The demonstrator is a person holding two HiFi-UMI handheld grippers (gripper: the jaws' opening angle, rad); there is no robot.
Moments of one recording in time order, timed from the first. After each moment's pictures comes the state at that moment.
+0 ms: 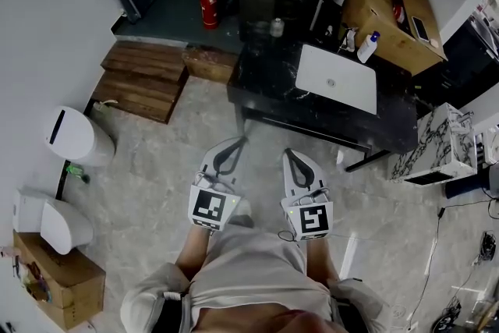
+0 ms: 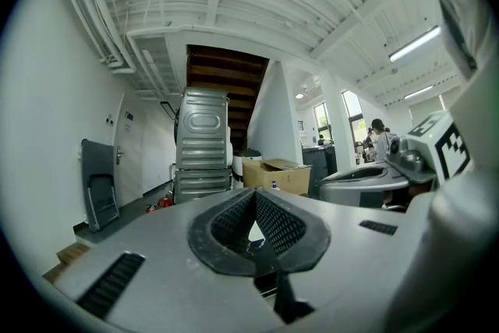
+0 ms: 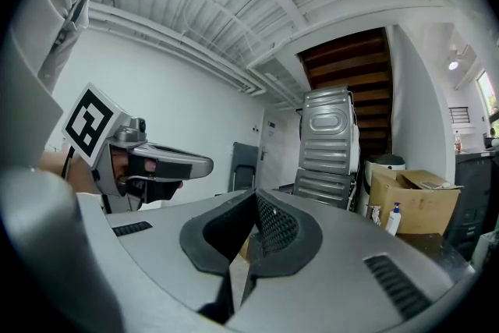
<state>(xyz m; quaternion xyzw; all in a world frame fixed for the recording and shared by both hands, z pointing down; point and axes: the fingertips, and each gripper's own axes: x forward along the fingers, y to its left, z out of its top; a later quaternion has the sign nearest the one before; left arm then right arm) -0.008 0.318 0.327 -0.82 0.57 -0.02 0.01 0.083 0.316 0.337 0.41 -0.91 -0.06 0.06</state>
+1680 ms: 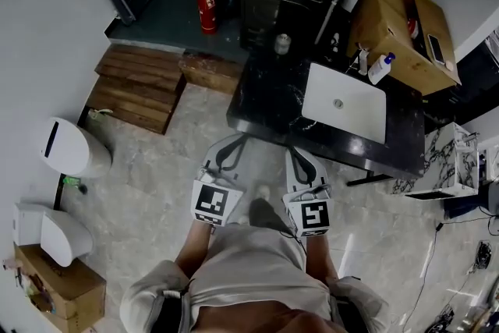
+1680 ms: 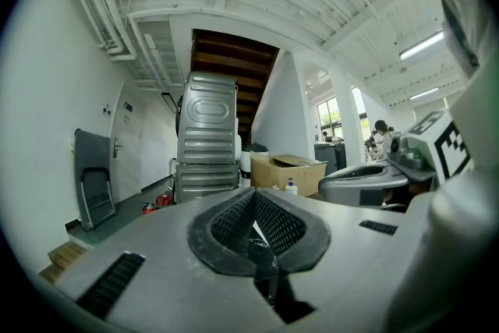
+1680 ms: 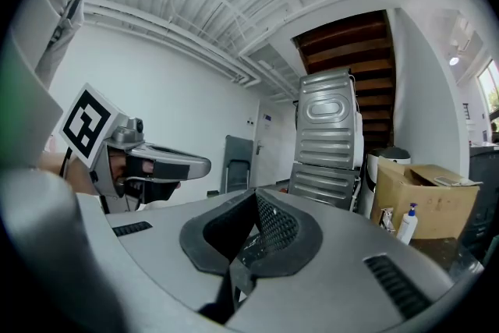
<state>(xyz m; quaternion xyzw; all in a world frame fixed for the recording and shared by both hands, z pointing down) -0.050 0.169 0.352 -0.82 0.57 -0.02 -0.01 0.045 0.165 0.358 0.41 -0.91 -0.06 0.07</state>
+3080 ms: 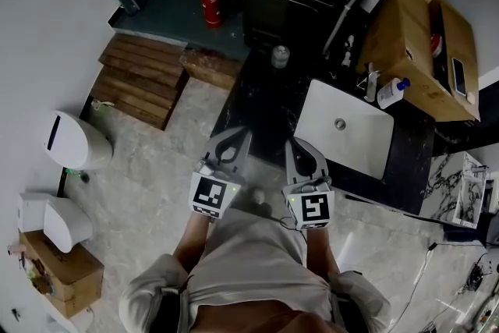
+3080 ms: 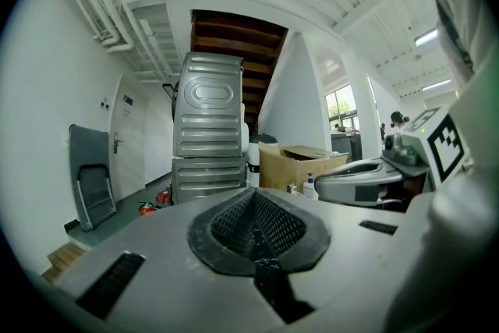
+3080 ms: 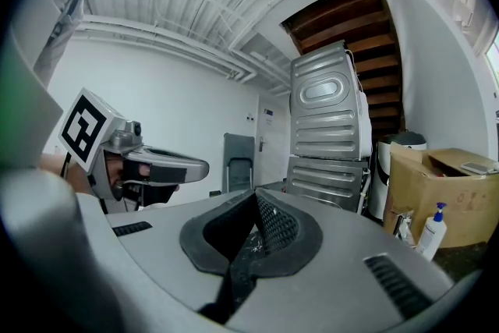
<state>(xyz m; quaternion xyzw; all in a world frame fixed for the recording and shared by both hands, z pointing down) -0.026 0.009 0.367 -0.81 0.59 -0.04 -0.03 0.066 -0.004 0.373 0.38 -0.92 -0.02 0.07</state>
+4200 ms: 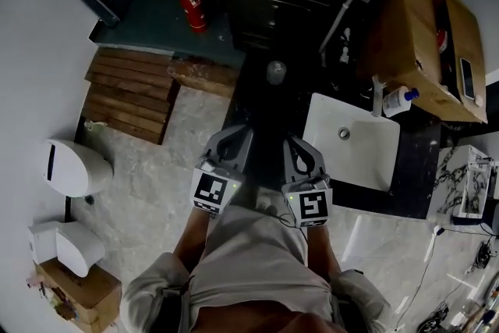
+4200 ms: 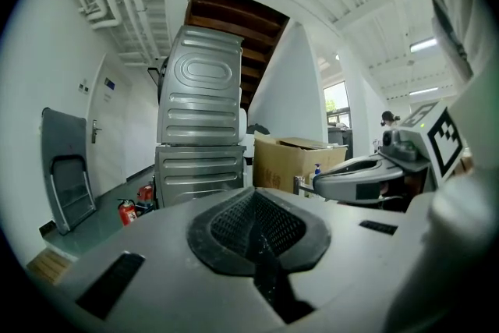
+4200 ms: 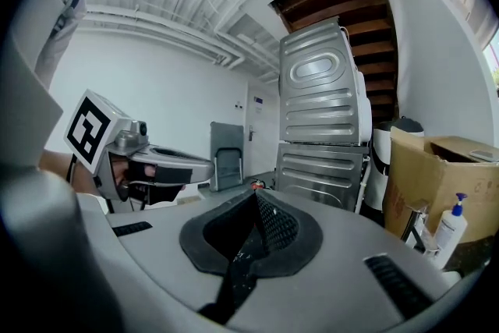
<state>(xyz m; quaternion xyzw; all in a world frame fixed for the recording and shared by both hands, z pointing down) -0.059 -0.108 0.405 -0.84 0.53 -0.06 -0.05 0.025 -0.108 0.408 0.41 -0.91 0.01 0.10</state>
